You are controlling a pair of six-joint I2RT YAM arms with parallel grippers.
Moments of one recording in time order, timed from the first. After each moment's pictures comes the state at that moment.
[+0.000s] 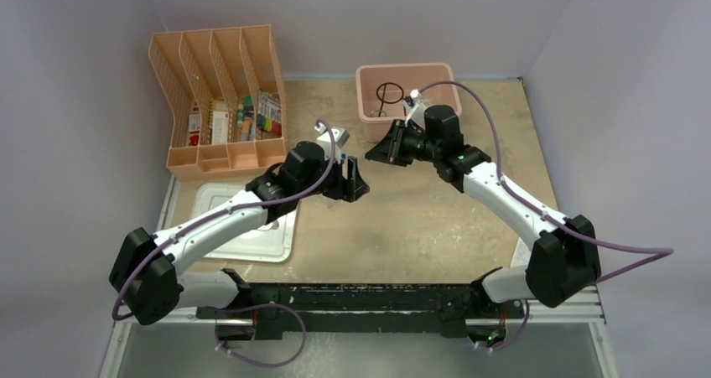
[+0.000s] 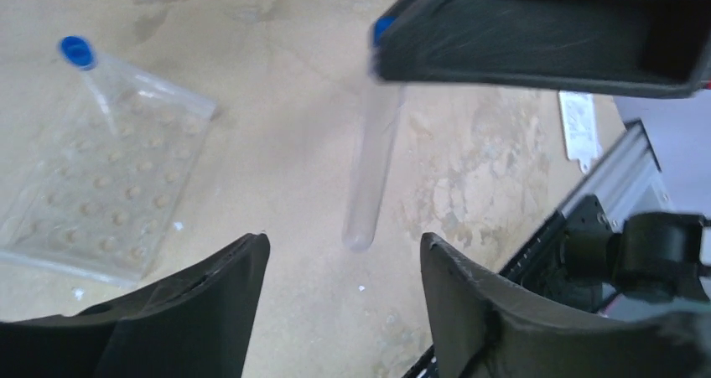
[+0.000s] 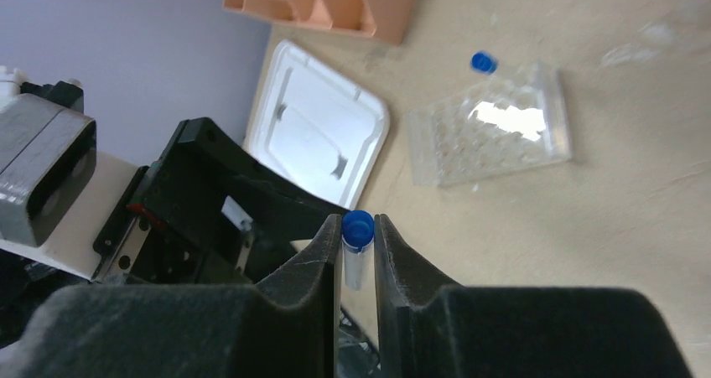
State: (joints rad) left arm -0.75 1.27 0.89 -0.12 0.16 -0.49; right arm 0.48 1.39 1.06 -0.14 -0.50 0.73
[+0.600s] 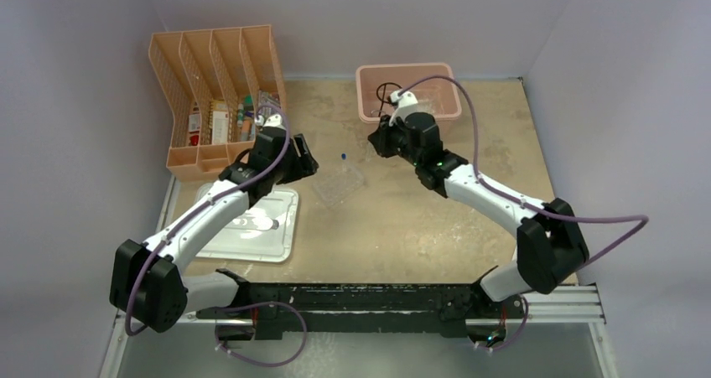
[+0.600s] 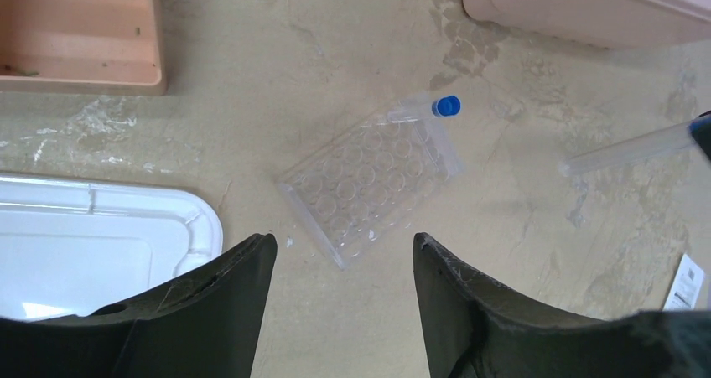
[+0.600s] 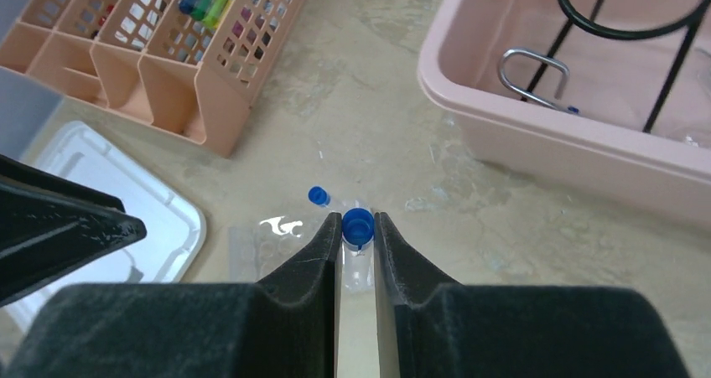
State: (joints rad) left arm -0.46 1.23 0.90 -0.36 -0.10 -0.67; right arm 0.57 1.45 1.02 0.10 -0.01 0.31
